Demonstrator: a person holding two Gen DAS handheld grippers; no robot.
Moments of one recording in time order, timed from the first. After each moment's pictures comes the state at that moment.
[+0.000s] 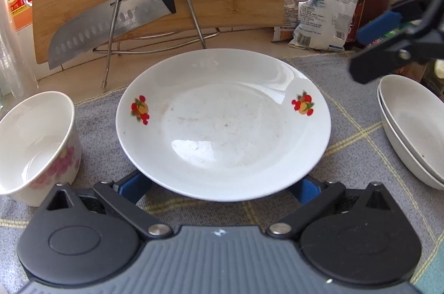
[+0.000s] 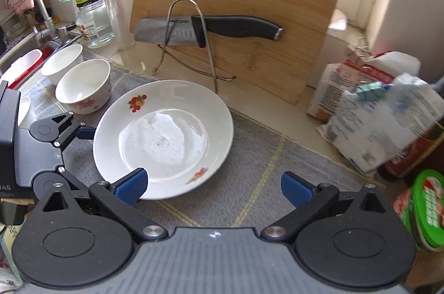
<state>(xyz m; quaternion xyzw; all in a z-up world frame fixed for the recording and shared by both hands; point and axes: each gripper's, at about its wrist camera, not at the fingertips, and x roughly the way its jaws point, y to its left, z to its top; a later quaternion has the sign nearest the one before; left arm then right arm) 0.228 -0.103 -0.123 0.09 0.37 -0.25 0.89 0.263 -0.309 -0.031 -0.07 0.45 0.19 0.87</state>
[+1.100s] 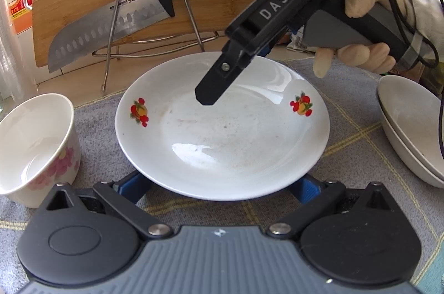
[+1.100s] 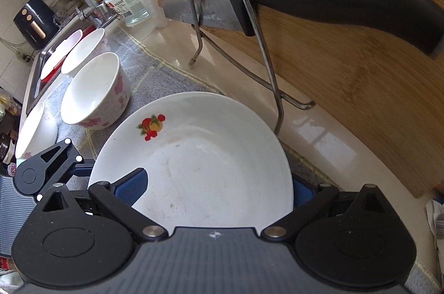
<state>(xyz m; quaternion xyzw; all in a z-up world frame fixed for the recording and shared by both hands) 0.221 -0.101 -0.125 0.09 0.35 -0.25 0.90 0.385 -0.273 -0.090 -0.03 0.53 0.35 0.77</state>
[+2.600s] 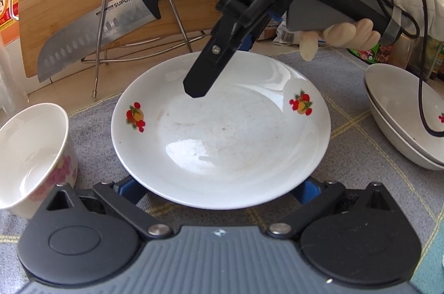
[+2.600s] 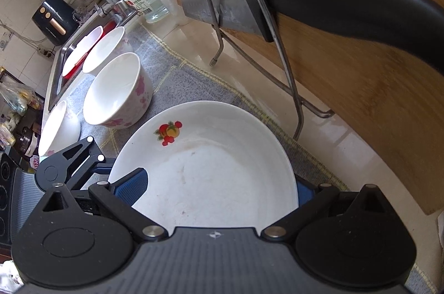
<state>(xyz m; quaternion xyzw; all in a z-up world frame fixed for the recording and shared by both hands) 0.213 -0.102 -0.124 0.11 0.35 -0.28 0.89 0.391 -0.270 -0.089 -0.02 0.55 0.39 0.74</state>
